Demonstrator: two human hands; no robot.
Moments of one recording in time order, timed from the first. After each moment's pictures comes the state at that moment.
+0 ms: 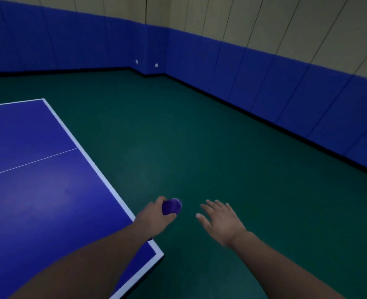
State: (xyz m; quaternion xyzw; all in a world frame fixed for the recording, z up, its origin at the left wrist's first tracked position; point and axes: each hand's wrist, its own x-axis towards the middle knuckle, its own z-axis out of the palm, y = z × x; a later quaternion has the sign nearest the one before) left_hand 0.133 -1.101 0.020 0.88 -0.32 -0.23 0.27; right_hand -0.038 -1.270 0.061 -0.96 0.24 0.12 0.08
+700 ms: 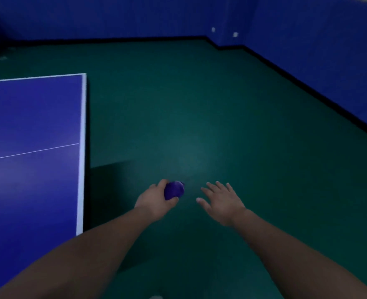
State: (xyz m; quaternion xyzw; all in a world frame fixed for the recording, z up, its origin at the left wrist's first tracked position) left_hand 0.363 -1.381 -0.008 0.95 -0.11 -0.17 0.24; right_hand 0.300 -1.611 0.017 -0.98 -0.02 0.19 0.03
